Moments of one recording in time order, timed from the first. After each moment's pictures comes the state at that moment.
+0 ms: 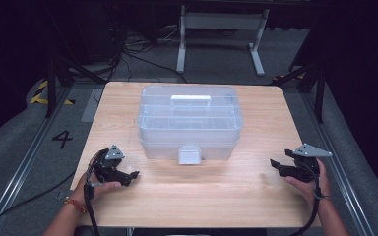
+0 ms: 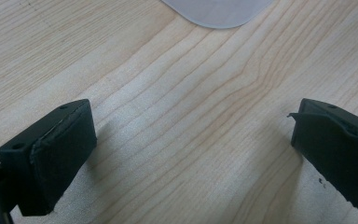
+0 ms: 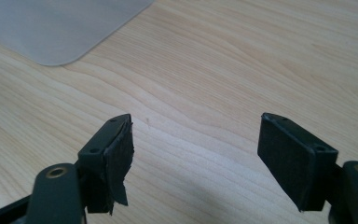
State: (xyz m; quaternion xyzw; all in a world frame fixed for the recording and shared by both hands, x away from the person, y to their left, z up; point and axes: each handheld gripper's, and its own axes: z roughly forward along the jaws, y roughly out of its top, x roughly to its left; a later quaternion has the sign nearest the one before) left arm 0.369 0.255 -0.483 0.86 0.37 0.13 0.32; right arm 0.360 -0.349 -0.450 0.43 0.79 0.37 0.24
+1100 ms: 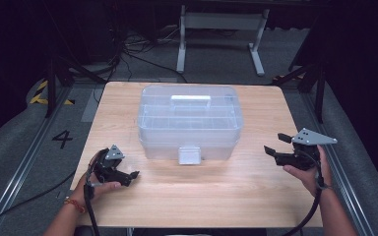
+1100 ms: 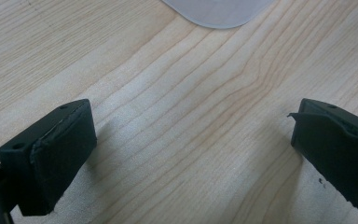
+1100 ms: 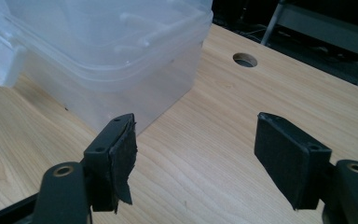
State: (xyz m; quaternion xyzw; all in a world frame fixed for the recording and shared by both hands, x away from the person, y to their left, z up) left arm 0.369 0.255 -0.483 0.86 0.37 0.13 0.32; right arm 0.363 -0.315 -0.380 0.36 0.79 0.43 0.26
